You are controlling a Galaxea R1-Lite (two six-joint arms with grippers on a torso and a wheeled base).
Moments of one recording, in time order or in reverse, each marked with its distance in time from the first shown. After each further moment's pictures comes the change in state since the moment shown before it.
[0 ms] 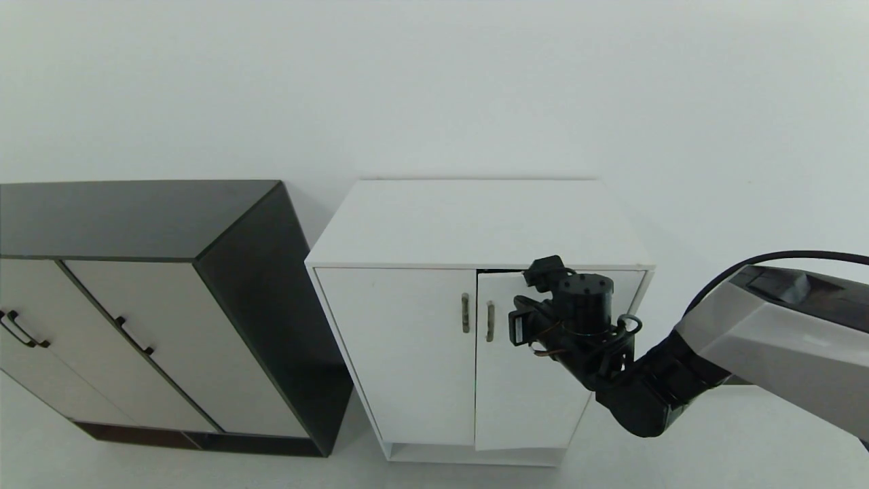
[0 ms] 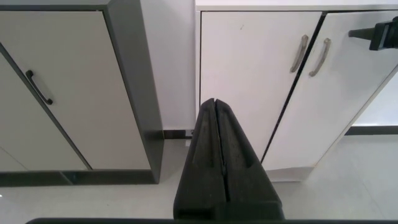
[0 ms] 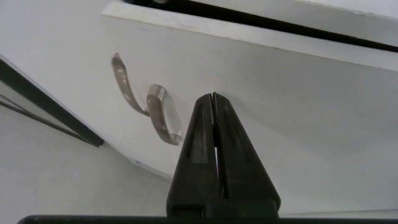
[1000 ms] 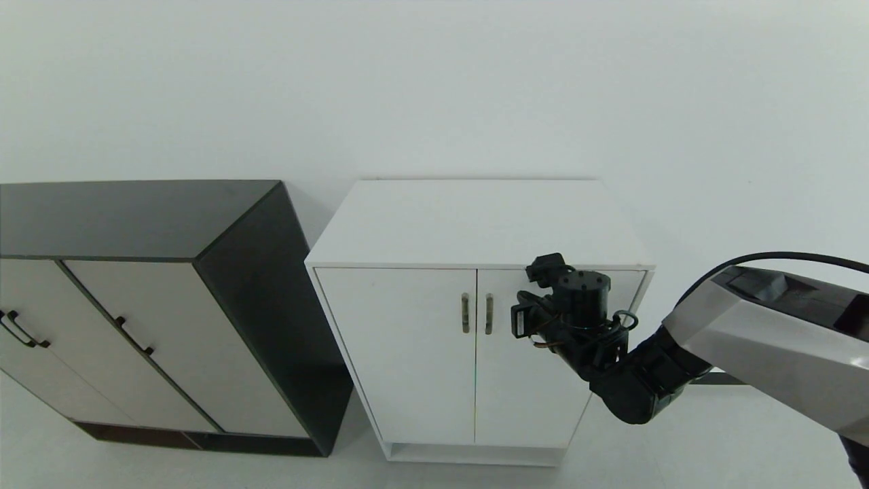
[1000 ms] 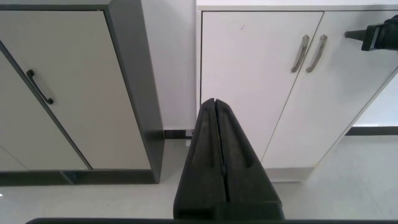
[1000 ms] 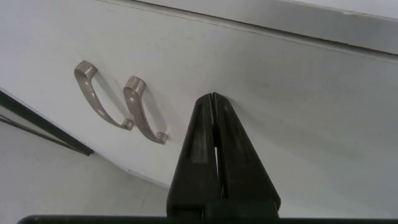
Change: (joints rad) left arm 0.000 0.000 0.000 0.000 0.003 -0.001; right arm -0.036 0.056 -0.069 0.000 0.000 0.000
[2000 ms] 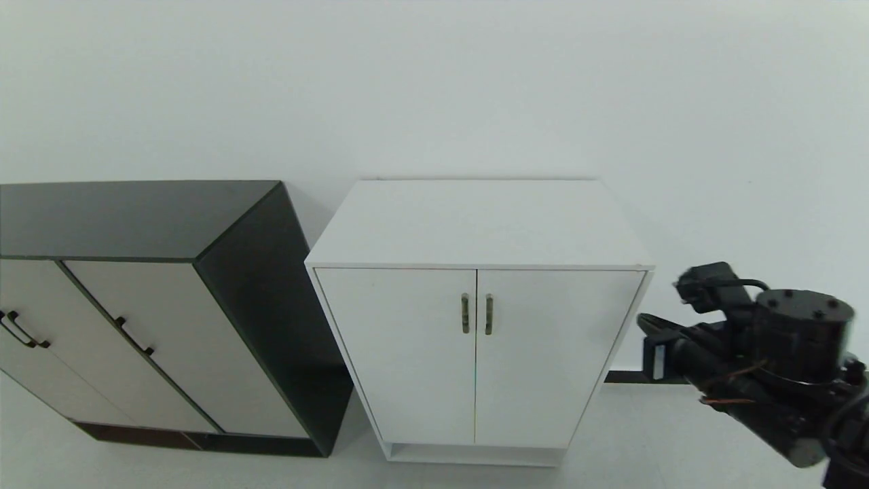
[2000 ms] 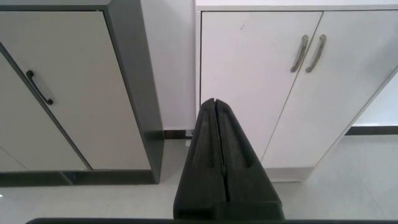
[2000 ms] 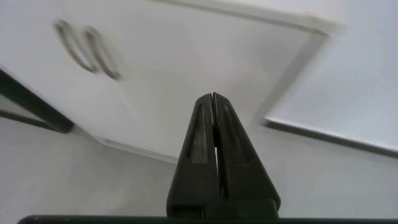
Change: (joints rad) left arm 0.000 0.000 0.000 0.000 -0.005 0.002; right arm -0.075 -0.645 0.714 -0.005 -0.078 -0.043
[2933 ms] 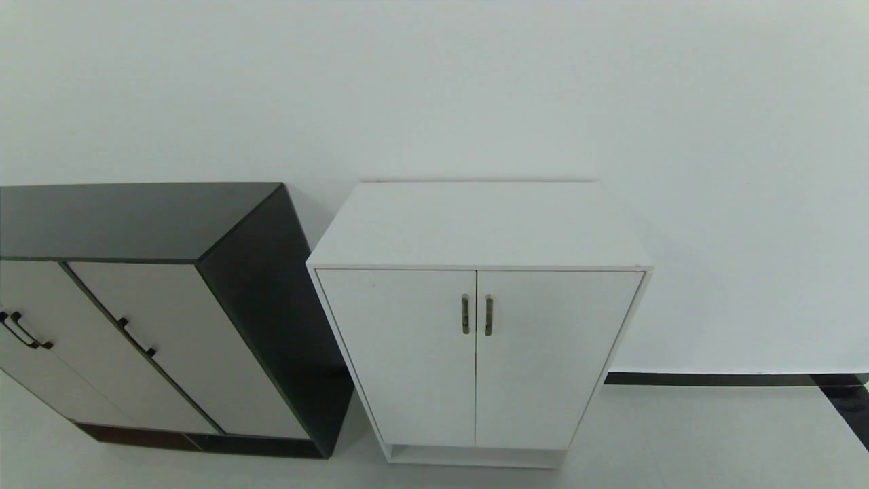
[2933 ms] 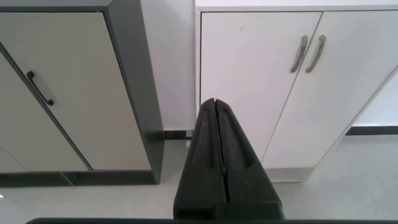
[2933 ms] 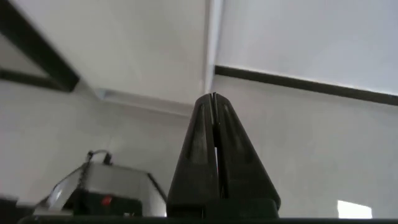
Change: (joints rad) left arm 0.000 0.000 0.000 0.000 0.003 0.000; right arm -0.261 -1.395 0.322 1.169 0.291 -0.046
